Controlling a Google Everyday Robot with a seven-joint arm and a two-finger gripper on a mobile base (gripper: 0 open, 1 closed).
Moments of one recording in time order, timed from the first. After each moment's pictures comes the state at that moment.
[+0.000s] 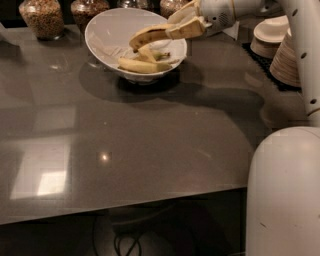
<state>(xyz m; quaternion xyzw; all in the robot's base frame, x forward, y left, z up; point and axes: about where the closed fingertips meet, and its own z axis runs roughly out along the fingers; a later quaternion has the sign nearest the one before) 0.718 -0.036 0.989 -0.61 0.57 0.27 0.48</state>
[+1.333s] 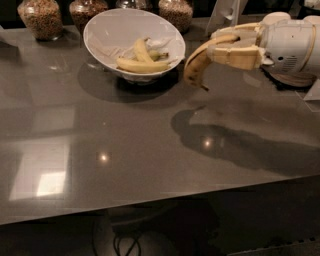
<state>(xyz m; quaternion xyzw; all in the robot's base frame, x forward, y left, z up) 0.555 -0.120 1.020 -0.48 0.54 0.34 0.60</state>
